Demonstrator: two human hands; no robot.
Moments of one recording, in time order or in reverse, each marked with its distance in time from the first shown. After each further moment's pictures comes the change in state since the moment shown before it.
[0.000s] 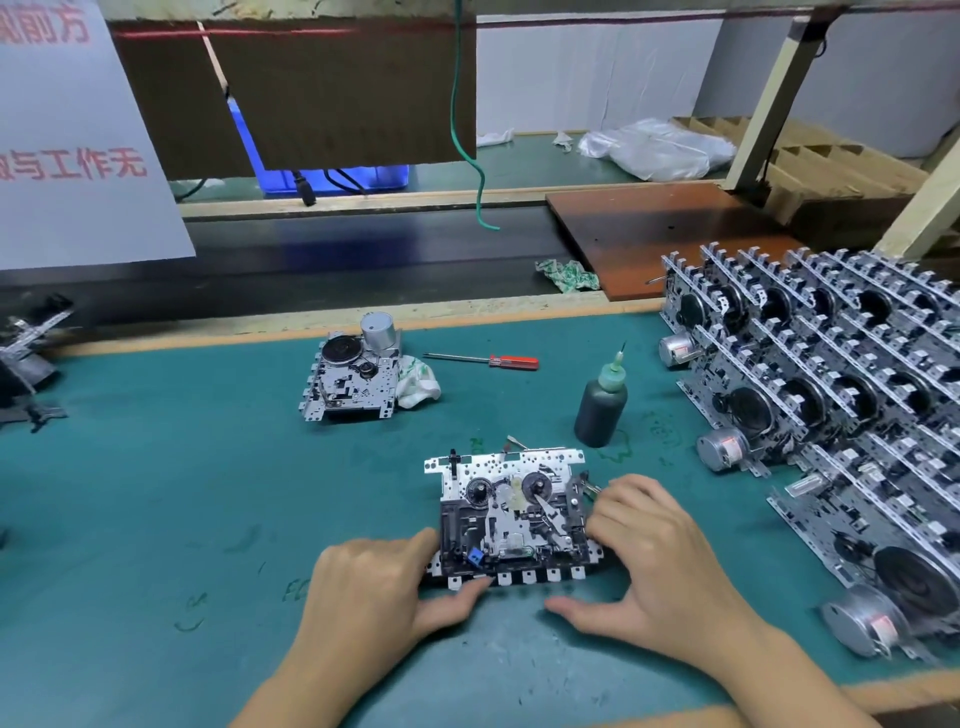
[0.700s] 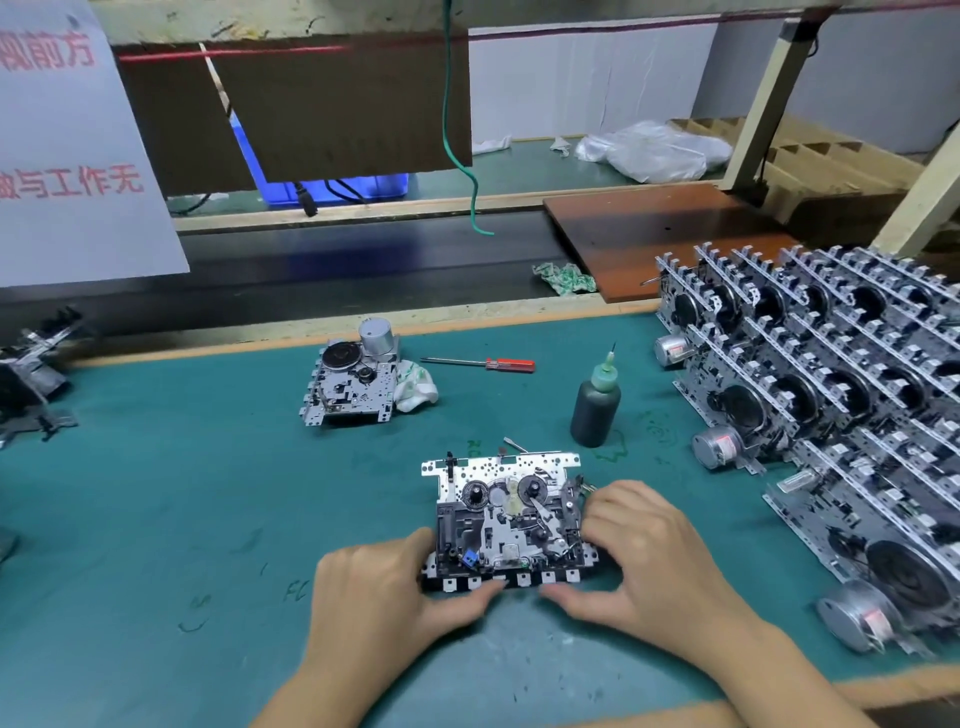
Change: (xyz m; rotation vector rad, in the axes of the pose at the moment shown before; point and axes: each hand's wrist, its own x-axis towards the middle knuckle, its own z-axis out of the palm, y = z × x) left_hand -0.001 0.015 0.001 -0.060 -0.071 -0.223; right_hand 0.000 0.001 -0.001 0.009 -0.007 -0.016
